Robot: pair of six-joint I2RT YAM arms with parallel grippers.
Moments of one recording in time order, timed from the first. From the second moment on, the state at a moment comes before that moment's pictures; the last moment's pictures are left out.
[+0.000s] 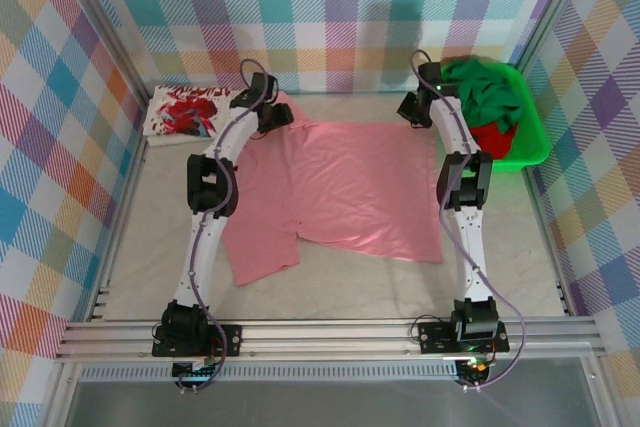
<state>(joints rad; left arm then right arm) -0.19 2.68 2.54 -0.78 0.05 -0.49 0.08 2.71 2.64 -0.92 -0.12 0.55</state>
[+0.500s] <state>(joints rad) -0.18 1.15 1.04 -0.70 -0.11 -0.64 0.30 1.38 1.01 -0.35 -0.17 0.46</state>
